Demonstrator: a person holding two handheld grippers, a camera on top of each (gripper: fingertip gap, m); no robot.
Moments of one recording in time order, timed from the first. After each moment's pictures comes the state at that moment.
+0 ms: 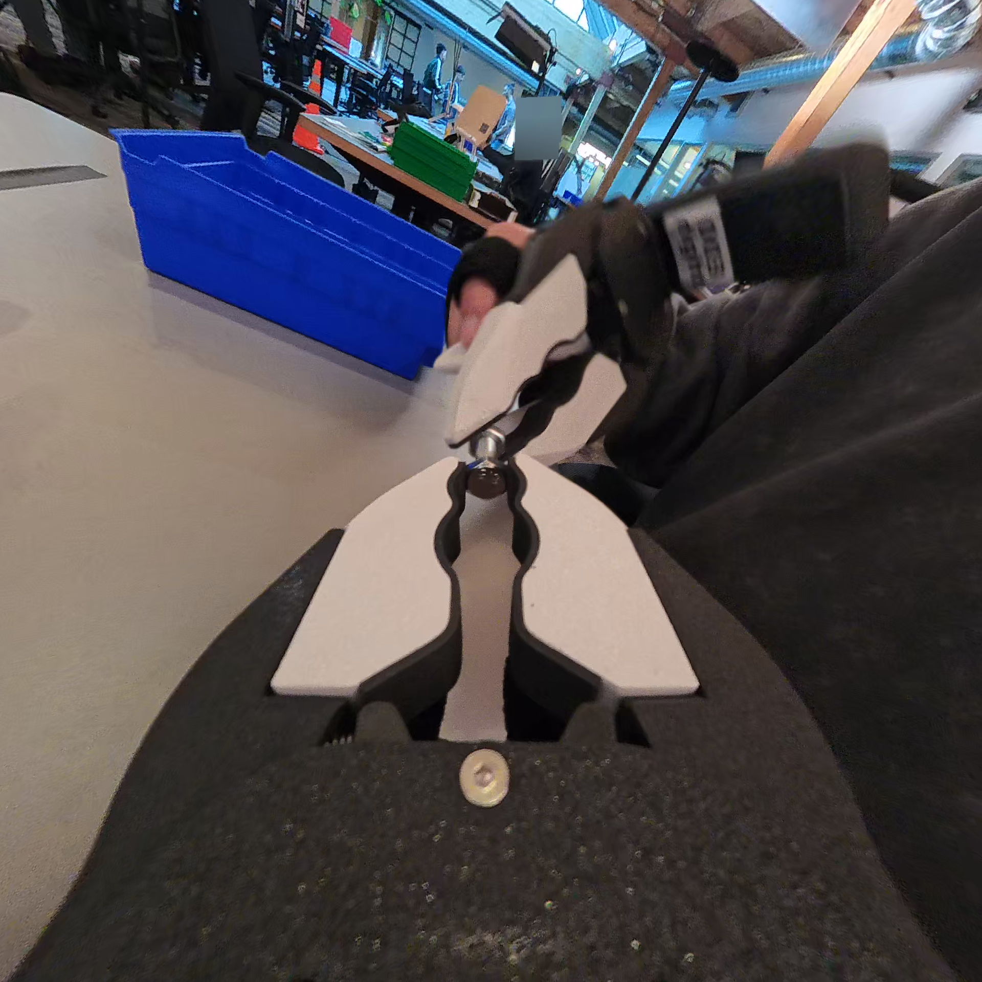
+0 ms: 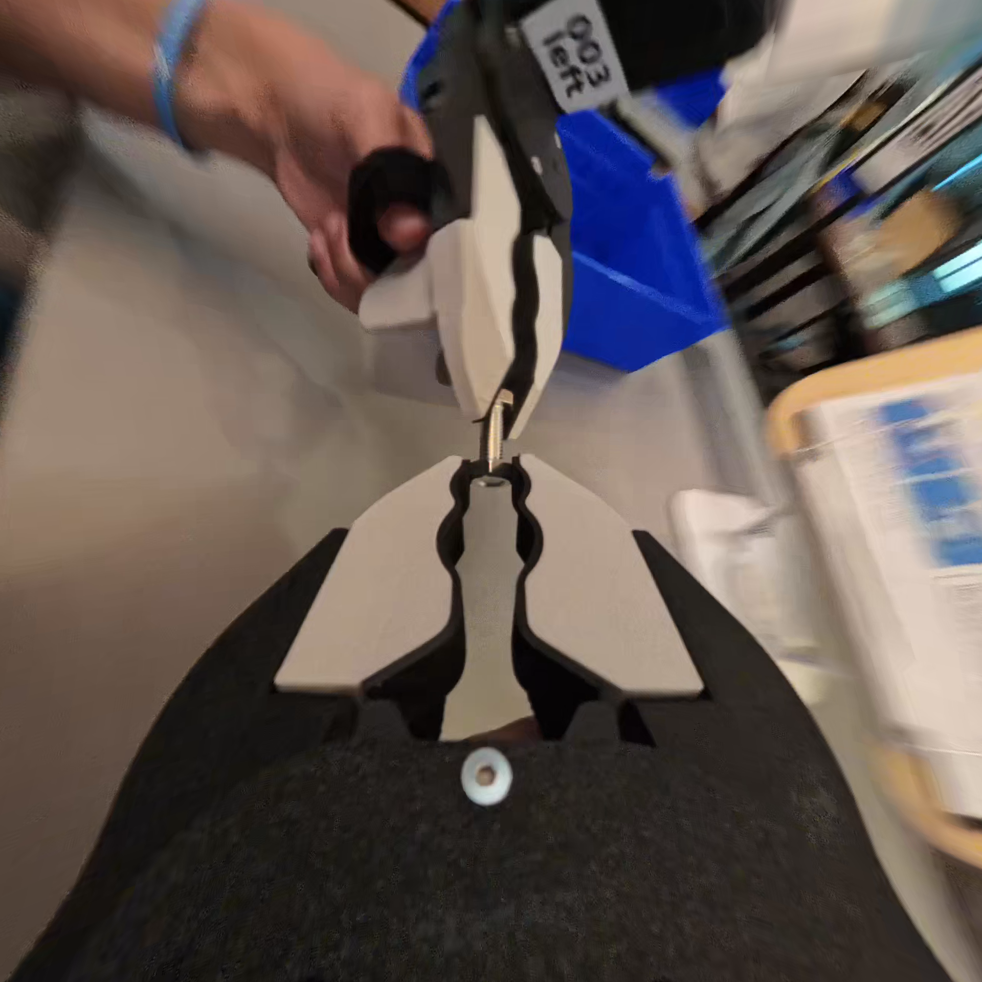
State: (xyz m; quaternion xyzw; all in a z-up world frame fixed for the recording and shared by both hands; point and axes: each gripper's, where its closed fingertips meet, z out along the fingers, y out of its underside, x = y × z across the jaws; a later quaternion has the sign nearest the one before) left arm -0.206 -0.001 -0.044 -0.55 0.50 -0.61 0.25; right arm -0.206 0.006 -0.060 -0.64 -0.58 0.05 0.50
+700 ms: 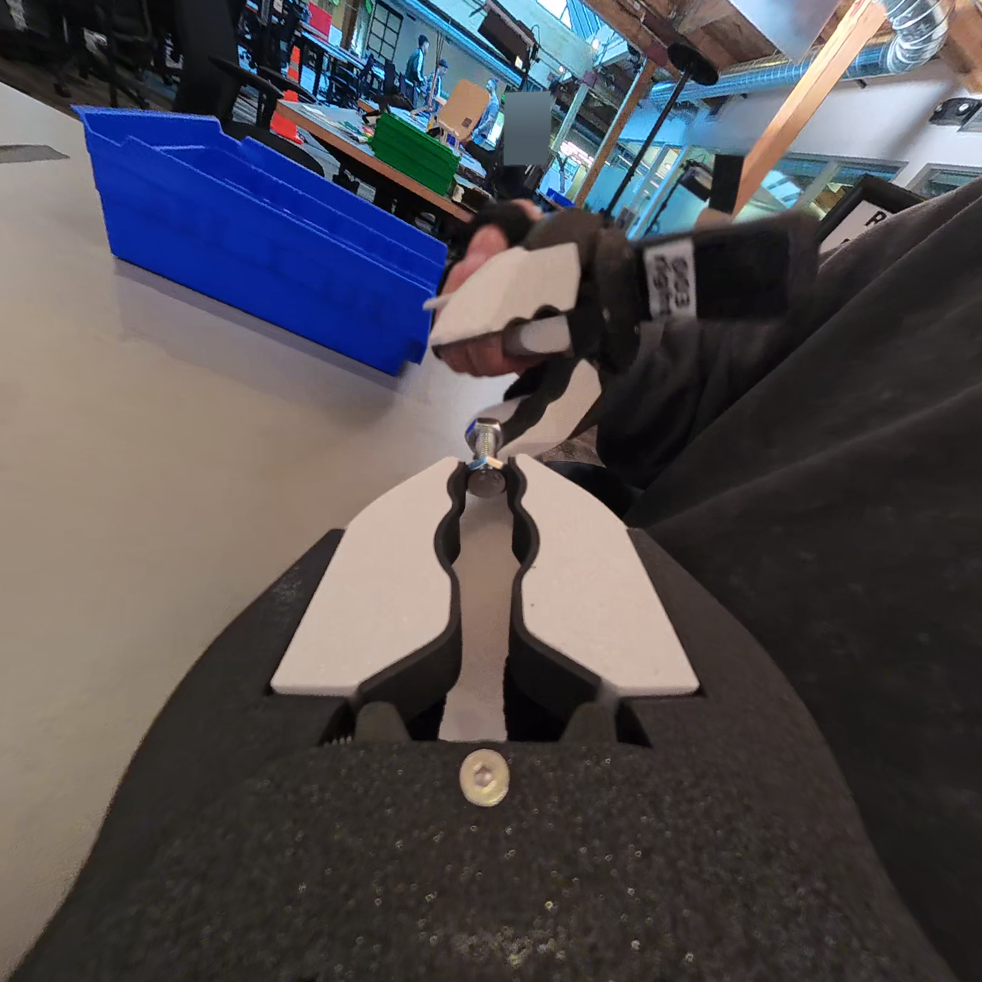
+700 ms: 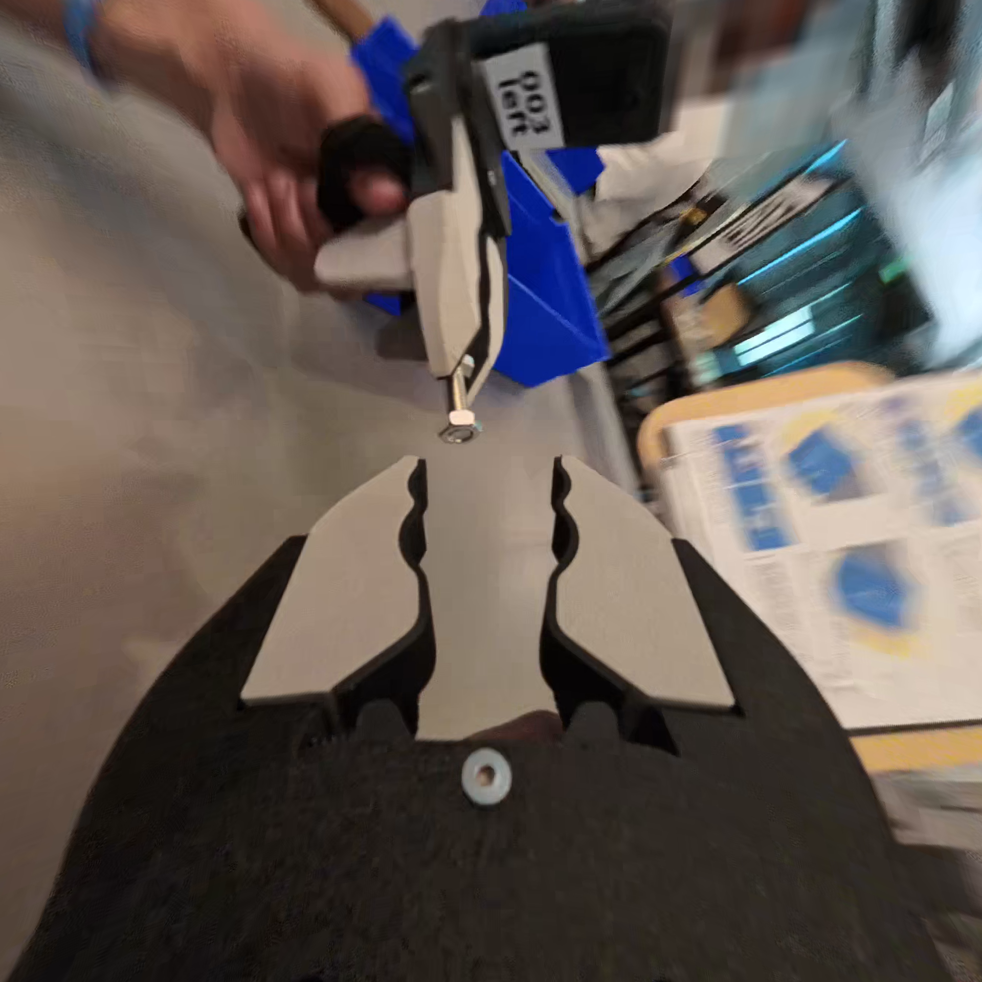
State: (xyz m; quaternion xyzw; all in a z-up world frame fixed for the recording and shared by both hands) left arm -0.204 -0.006 -0.047 -0.55 0.50 -0.63 0.23; right arm -0.184 0.004 -0.049 -0.56 -0.58 -0.06 0.59
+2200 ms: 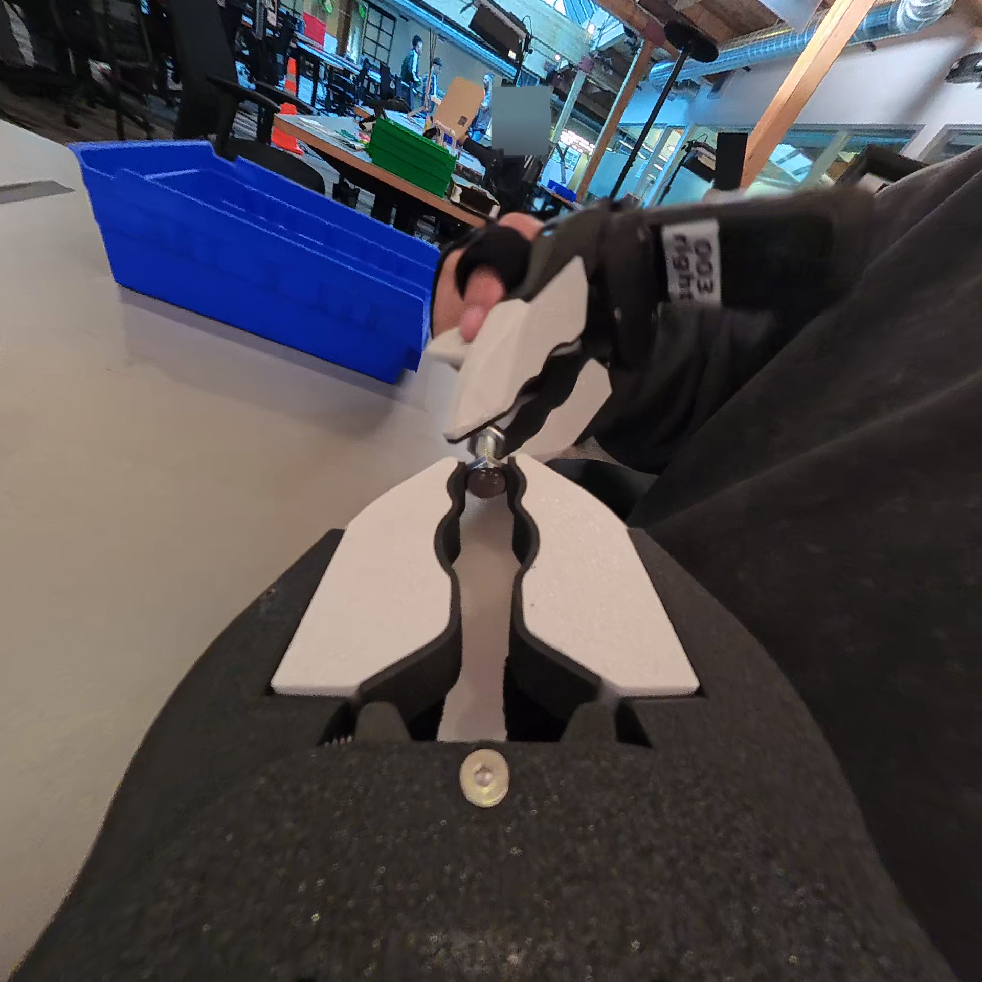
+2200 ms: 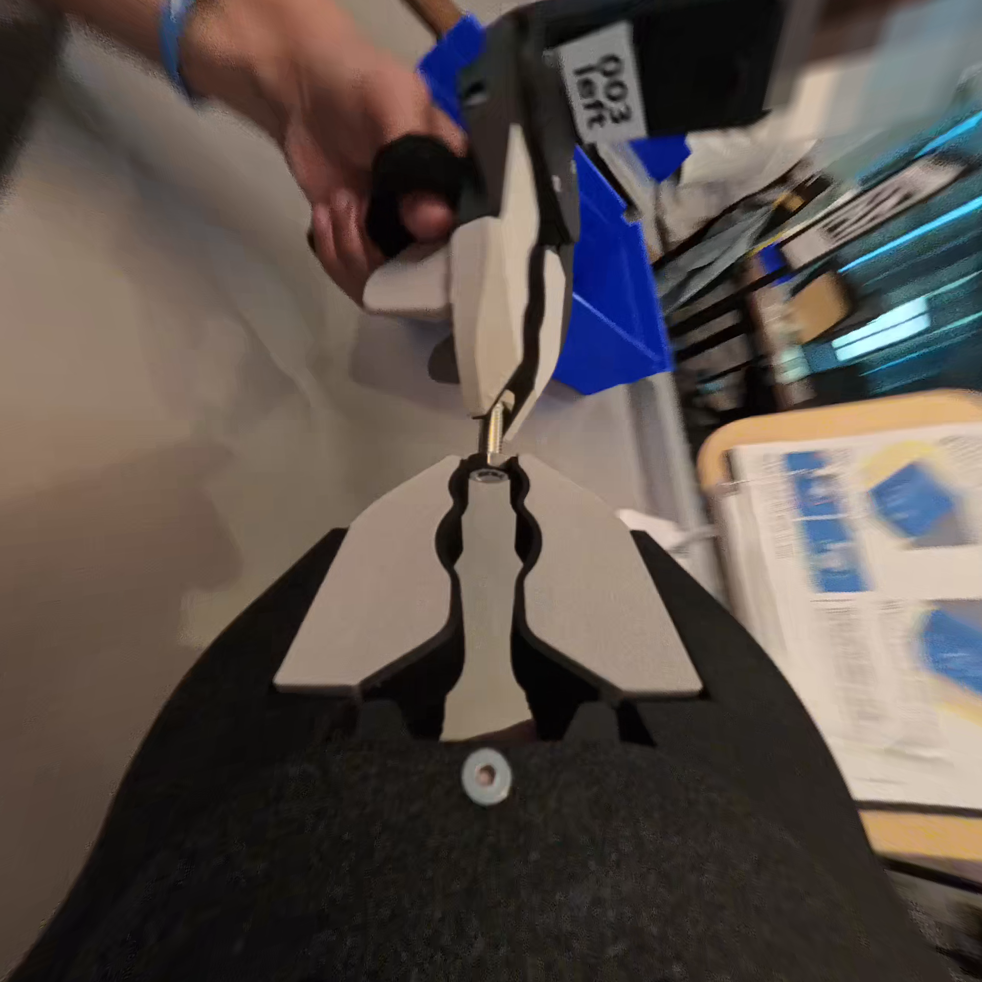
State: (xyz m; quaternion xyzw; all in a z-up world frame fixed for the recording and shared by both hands) left arm -0.206 -0.012 -0.037 -0.54 0.52 -0.61 0.26; right arm -0.205 -0.001 -0.047 -0.58 -0.61 -0.02 0.53
